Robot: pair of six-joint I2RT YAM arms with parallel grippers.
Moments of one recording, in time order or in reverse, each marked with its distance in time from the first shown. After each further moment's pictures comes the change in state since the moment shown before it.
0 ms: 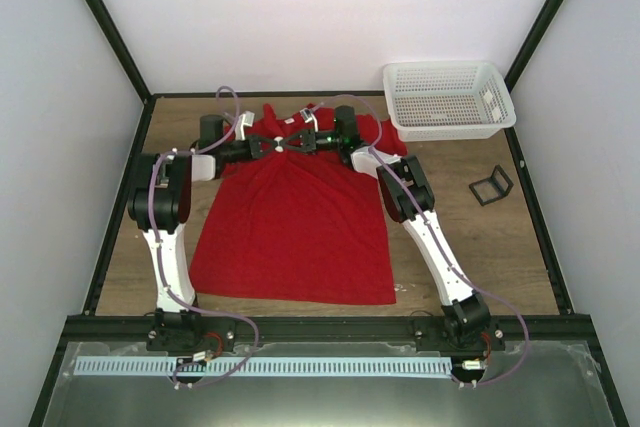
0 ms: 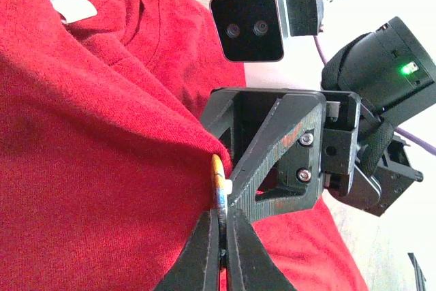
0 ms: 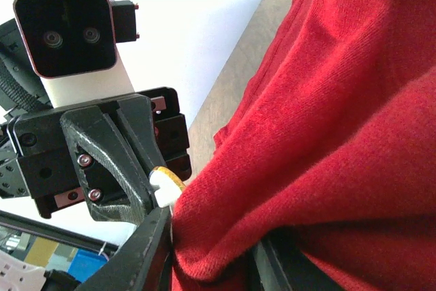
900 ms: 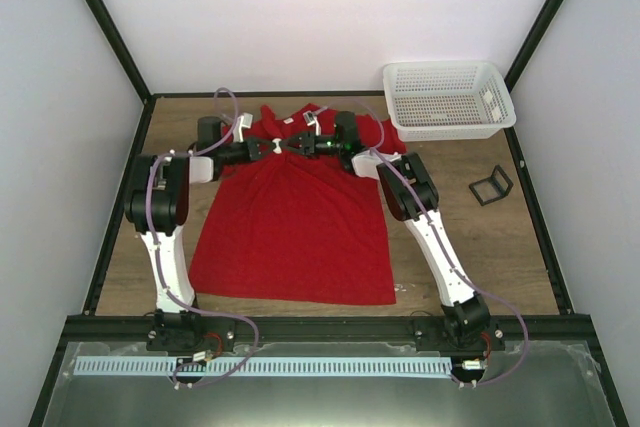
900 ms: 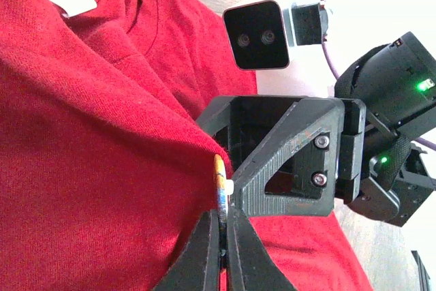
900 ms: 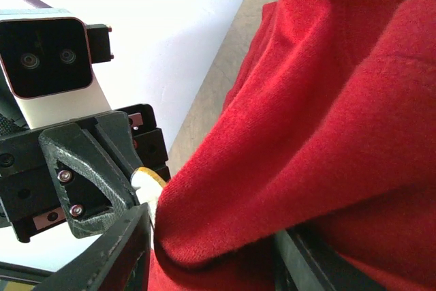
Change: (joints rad) left arm 0.008 -0.026 -0.039 0.016 -0.015 0.009; right arm 0.008 -0.111 -0.209 0.086 0.154 0.016
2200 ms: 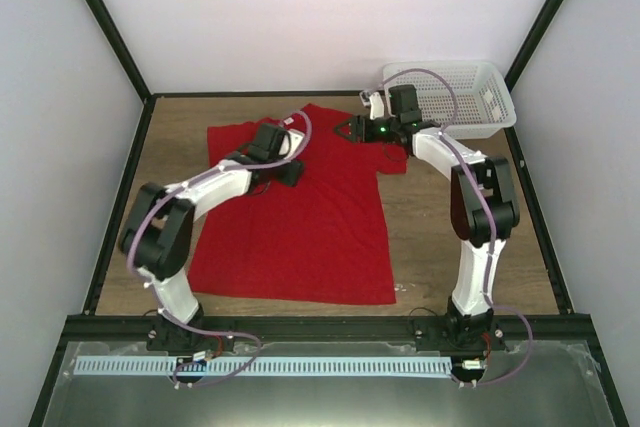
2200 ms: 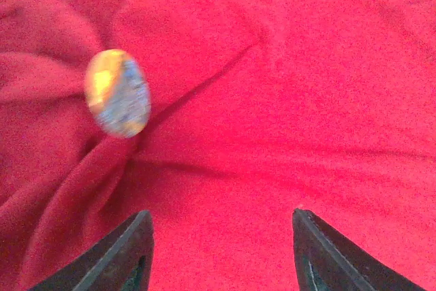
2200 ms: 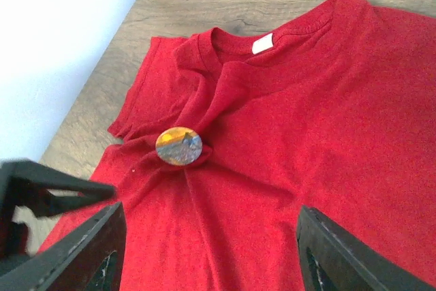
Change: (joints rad) left arm -0.438 -0.270 0.032 -0.613 -0.861 0.468; right arm -0.173 -0.709 -0.463 -0.748 0.335 -0.659
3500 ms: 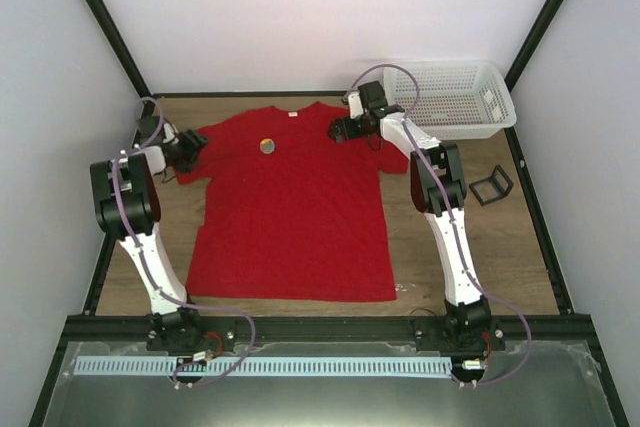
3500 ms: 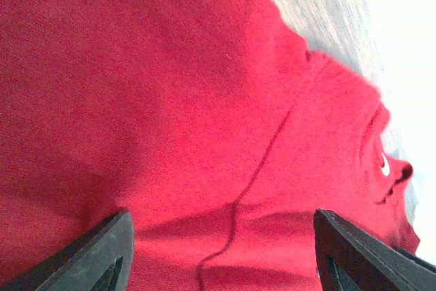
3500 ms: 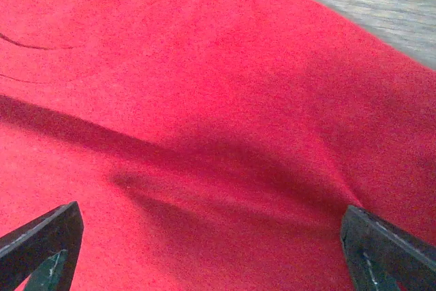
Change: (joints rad) left arm 0.739 0.256 0.102 0.130 0.466 -0.764; right arm 0.040 0.501 0.622 -0.365 0.435 -0.255
